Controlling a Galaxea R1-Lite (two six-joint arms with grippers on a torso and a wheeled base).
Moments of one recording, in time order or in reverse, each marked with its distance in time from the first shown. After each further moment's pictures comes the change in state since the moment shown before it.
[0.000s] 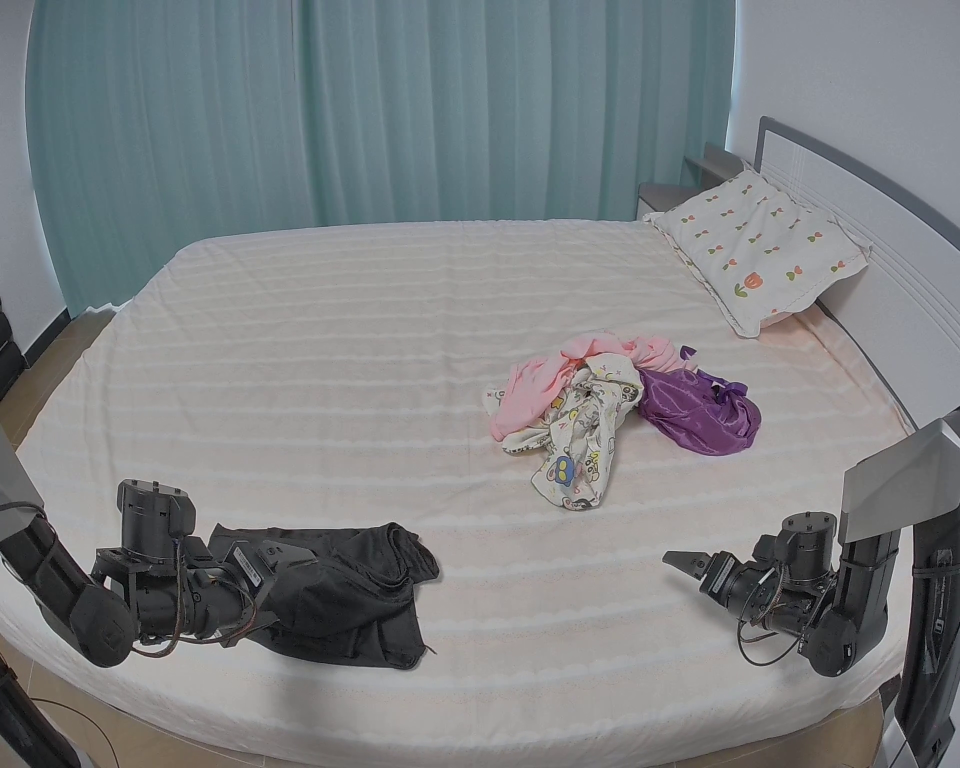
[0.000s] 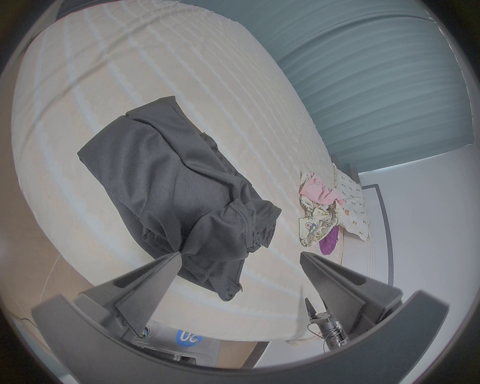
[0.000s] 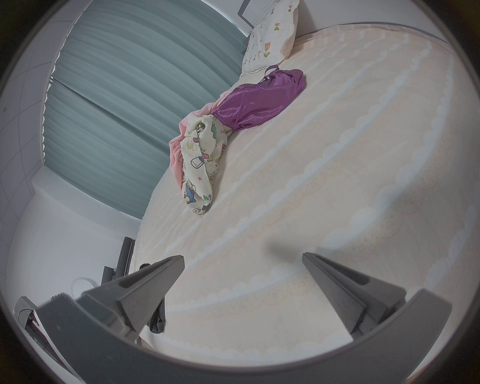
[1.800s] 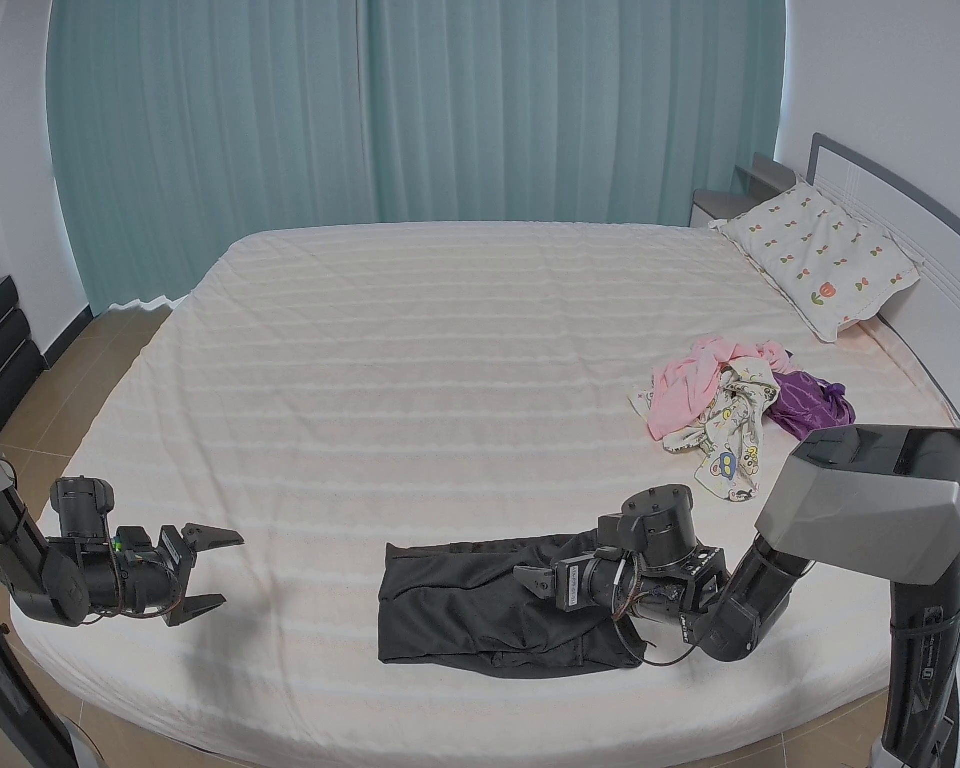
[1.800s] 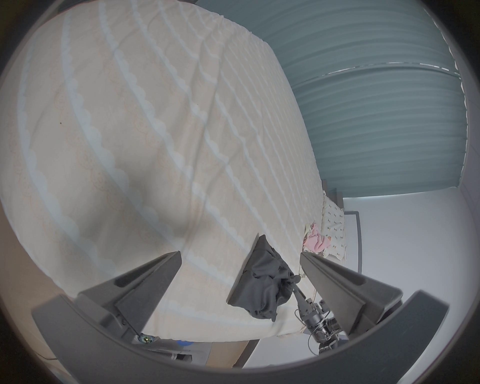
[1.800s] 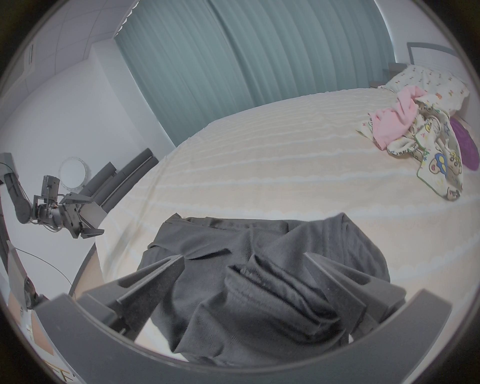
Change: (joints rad) left arm 0.428 0.093 -0.039 0.001 -0.426 0.192; right arm 0.383 -0.029 -0.496 0.542 -0.170 -0.452
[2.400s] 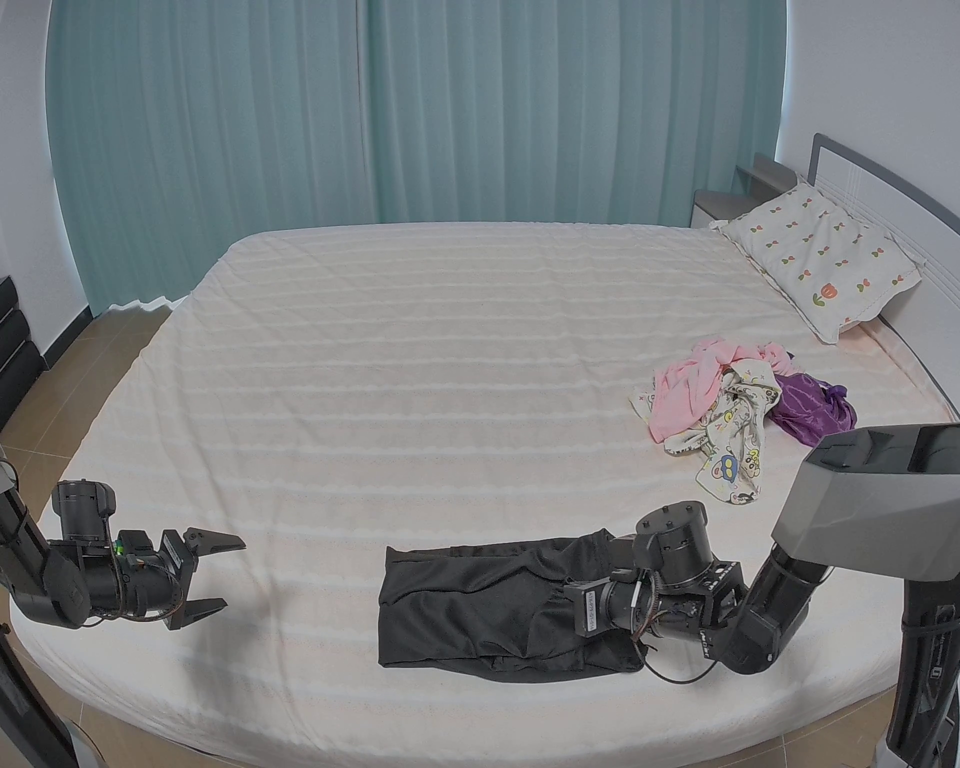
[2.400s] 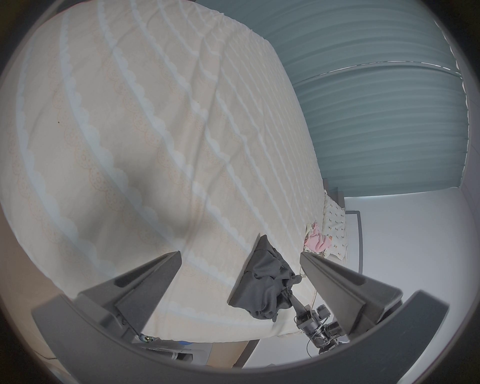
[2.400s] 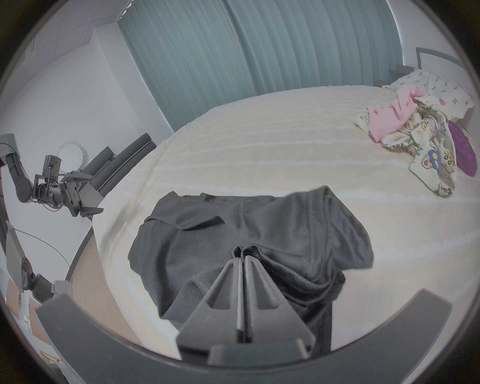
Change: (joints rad) left arm 0.000 0.005 0.009 0.001 -0.001 0.010; right arm 0.000 -0.036 0.100 0.017 0.005 -0.057
